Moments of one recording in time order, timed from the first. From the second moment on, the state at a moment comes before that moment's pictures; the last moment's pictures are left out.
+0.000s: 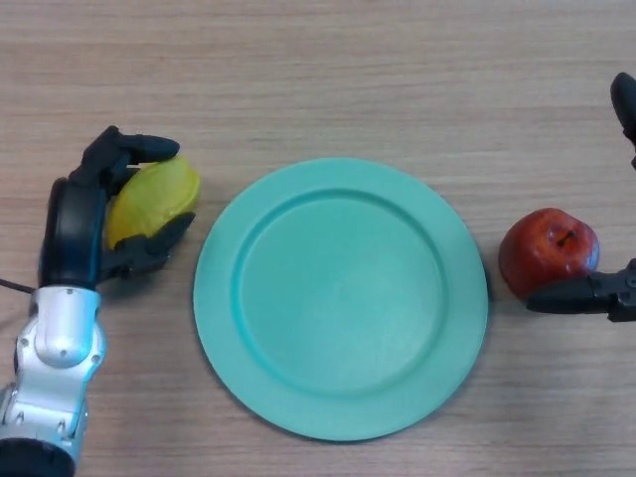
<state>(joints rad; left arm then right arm) -0.40 0.29 0.05 0.59 0.19 -0.44 0.19 -0.04 -0.28 -0.21 -0.60 0.20 0.27 0.19</state>
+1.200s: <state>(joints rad) -0.22 0.18 -0.16 -0.01 0.10 0.19 -0.07 -0.05 -0.27 -0.17 -0.69 0.20 0.36 0.18</state>
